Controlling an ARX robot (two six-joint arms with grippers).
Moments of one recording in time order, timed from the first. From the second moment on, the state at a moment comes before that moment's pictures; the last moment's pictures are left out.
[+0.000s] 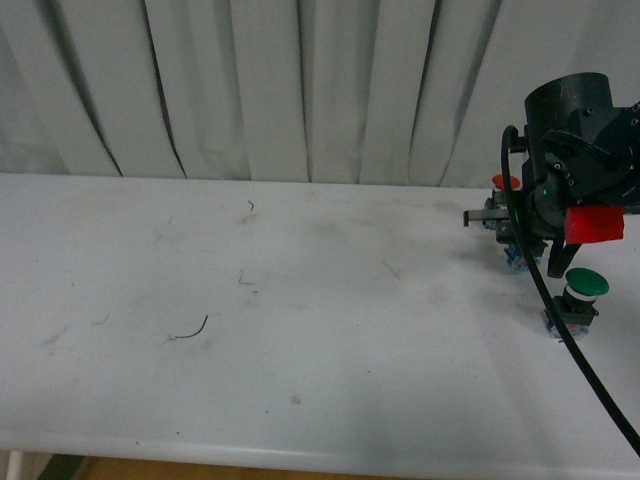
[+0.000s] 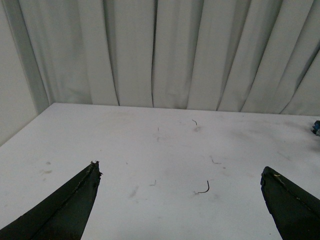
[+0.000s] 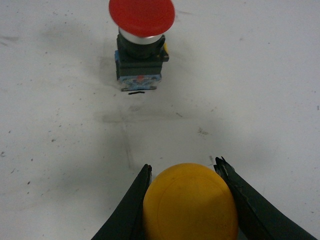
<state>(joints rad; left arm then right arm) 0.00 0.01 0.01 0.00 0.00 -0.01 0.12 2.40 1.58 0.11 0.37 0.09</state>
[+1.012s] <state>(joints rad) 0.00 0.01 0.01 0.00 0.00 -0.01 0.10 2.43 1.59 0.13 0.41 0.08</state>
